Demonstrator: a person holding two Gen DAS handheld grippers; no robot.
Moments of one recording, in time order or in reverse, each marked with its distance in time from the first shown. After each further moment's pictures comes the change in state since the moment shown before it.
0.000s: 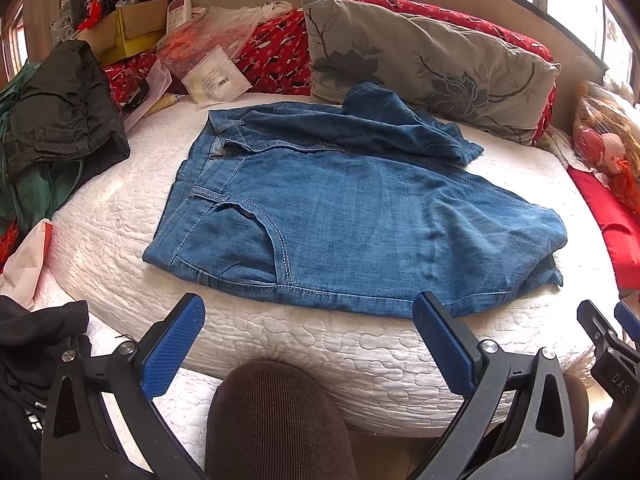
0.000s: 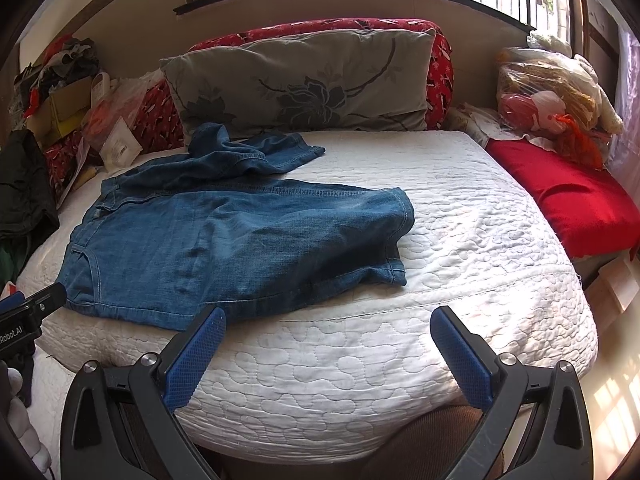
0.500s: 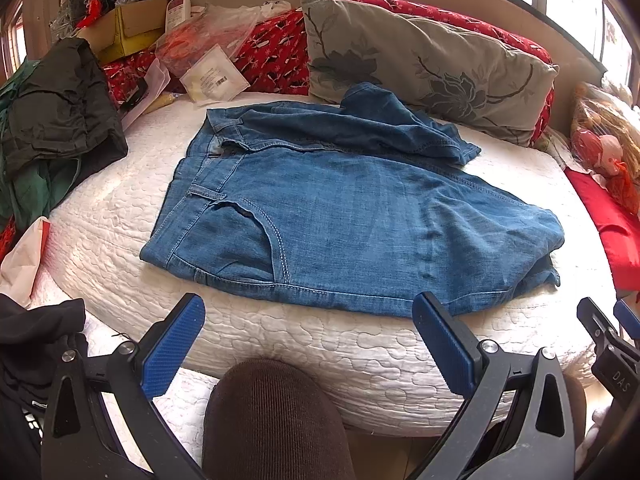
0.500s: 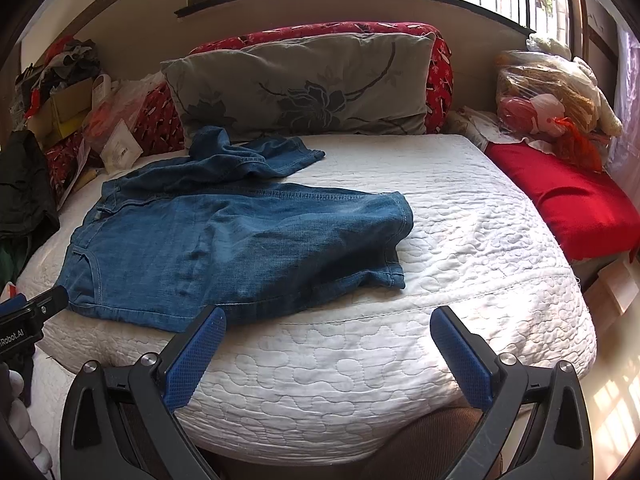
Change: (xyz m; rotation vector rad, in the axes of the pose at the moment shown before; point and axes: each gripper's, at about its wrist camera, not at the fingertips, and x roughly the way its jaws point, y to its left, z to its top) left arm 0.000 0.002 0.000 -0.029 0.027 -0.041; right arm -0.003 0.001 0.001 -0.002 -0.012 -0.001
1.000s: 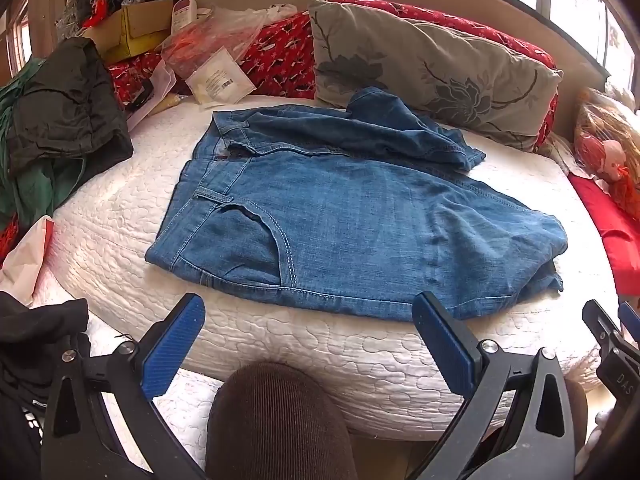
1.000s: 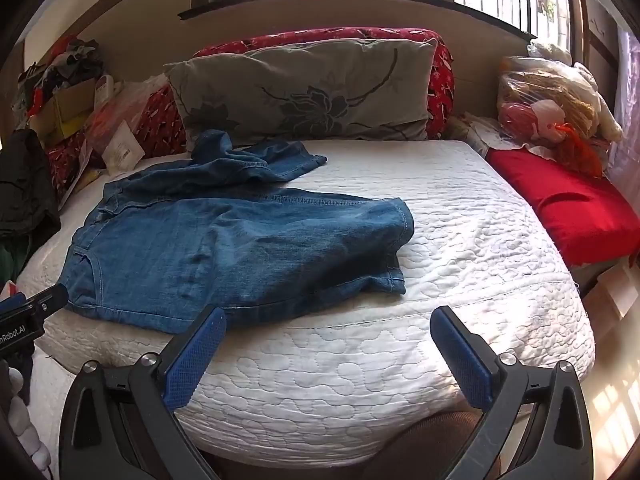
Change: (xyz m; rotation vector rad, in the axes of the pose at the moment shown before) left arm -0.001 0.003 0.001 -0.010 -0.016 0.015; right arm -0.003 0.002 0.001 -0.008 -0.019 0.000
